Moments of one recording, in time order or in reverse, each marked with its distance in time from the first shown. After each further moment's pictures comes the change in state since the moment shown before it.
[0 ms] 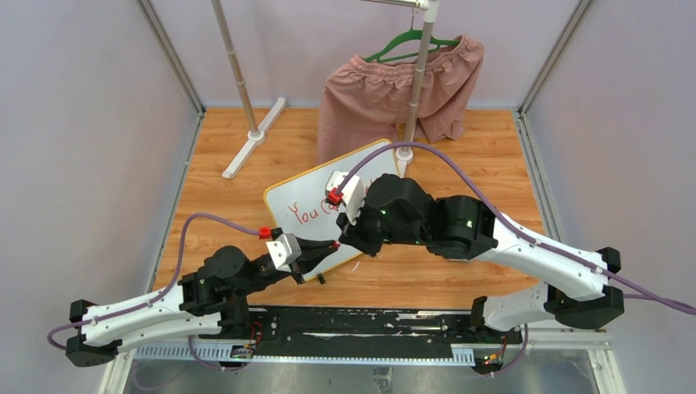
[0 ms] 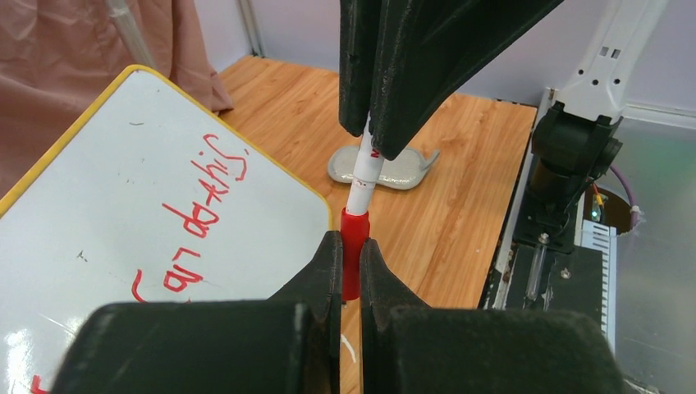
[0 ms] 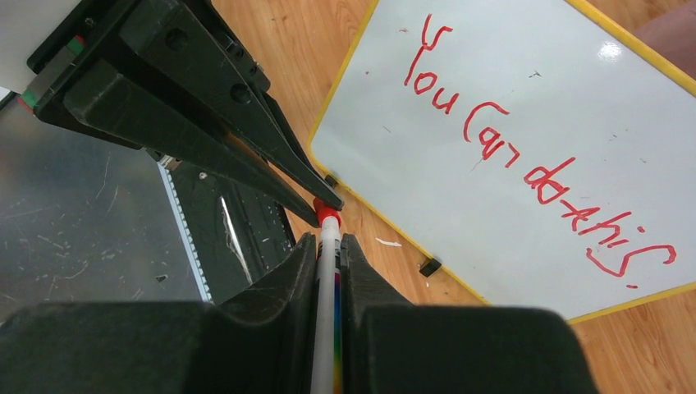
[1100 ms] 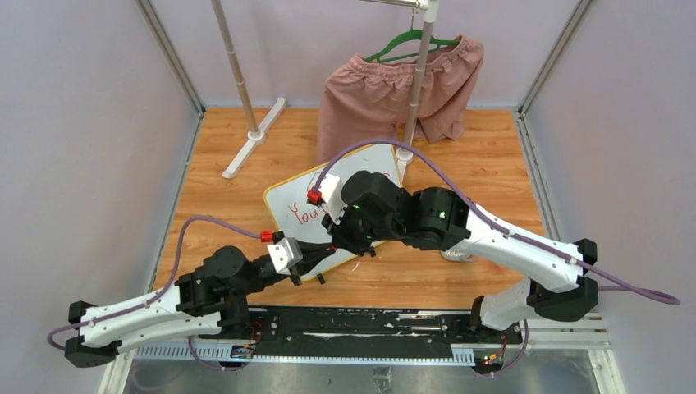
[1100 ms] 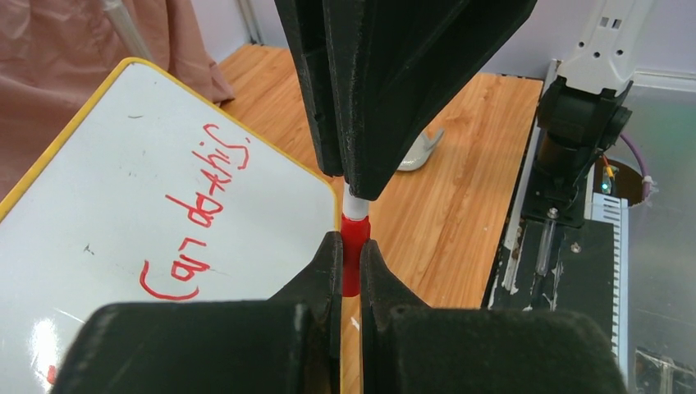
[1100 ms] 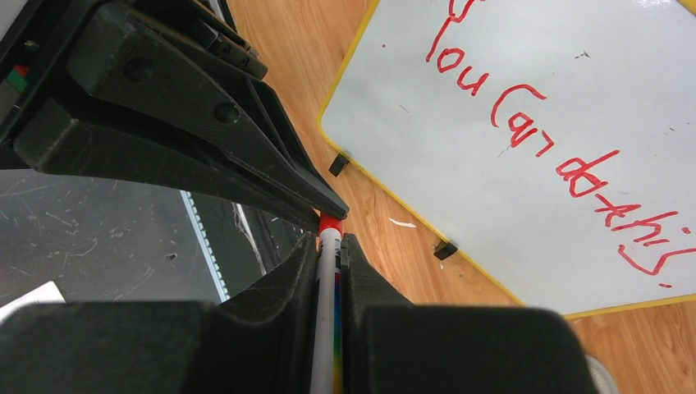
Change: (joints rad) left arm 0.000 -0.027 0.013 -0.063 0.028 0.049; right arm -0.007 0.149 0.132 -0.127 -0.042 0.020
